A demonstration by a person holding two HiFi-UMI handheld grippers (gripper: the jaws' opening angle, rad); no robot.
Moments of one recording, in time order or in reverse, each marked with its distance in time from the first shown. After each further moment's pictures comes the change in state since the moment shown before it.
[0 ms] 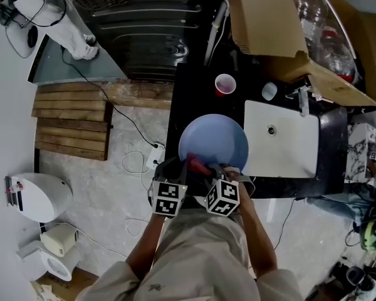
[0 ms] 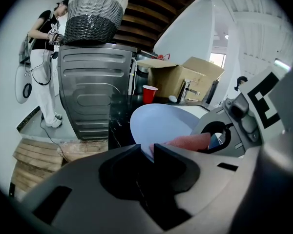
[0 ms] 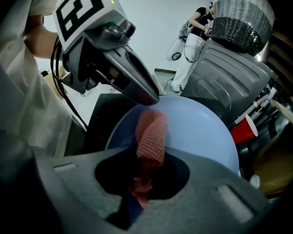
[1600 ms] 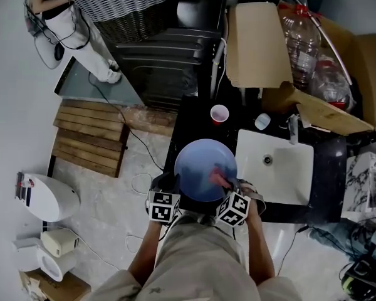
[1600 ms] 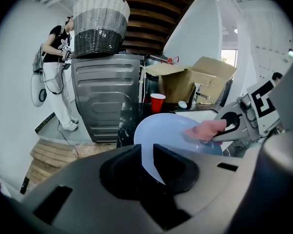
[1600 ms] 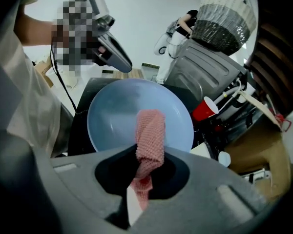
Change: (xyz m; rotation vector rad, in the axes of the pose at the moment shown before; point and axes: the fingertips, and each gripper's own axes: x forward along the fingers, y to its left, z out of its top) left arm -0.020 -0.007 0.024 -0.035 -0.019 0.174; right arm -0.065 -0.057 -0.081 0.029 0.067 -0.168
